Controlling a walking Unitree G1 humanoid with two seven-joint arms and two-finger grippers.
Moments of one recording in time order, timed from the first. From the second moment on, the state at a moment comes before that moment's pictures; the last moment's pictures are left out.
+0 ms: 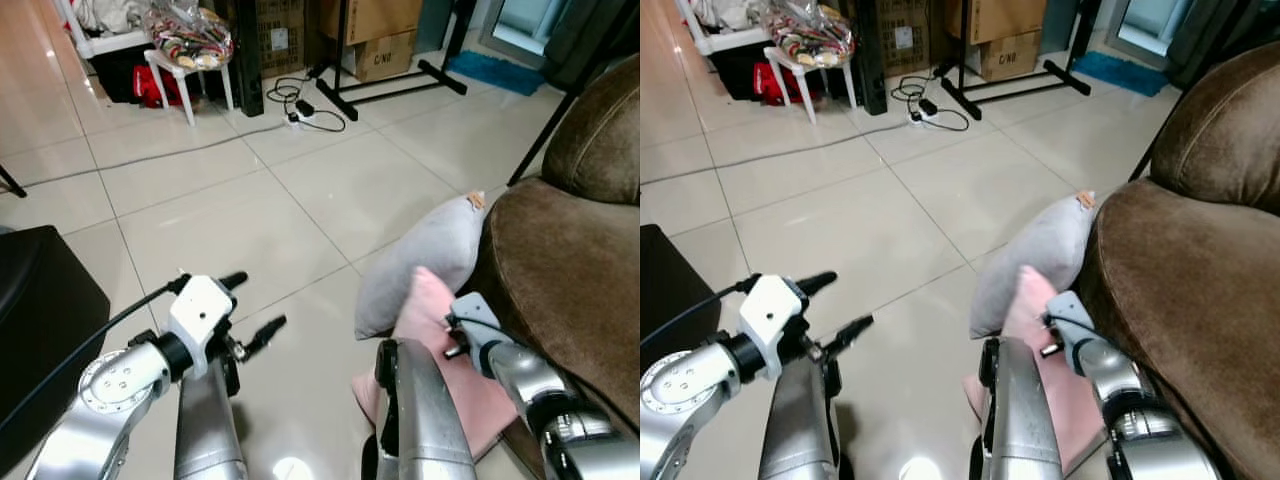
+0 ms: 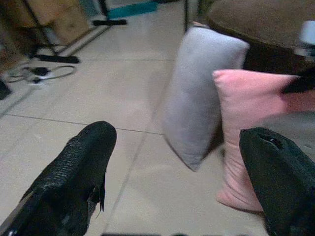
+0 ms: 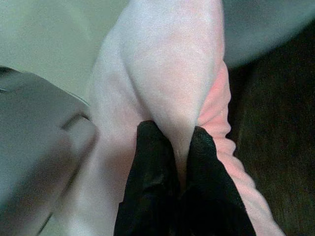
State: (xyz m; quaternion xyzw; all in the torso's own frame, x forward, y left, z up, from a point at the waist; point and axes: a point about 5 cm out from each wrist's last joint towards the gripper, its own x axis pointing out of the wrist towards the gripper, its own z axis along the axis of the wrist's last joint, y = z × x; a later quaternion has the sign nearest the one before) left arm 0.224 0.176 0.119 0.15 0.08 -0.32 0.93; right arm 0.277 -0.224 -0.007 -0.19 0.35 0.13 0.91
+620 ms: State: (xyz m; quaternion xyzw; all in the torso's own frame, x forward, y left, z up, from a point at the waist) left arm 0.246 0.169 0.154 0.14 -0.04 -0.24 0.96; right arm 0.274 -0.217 0.205 -0.05 -0.09 0.25 0.96
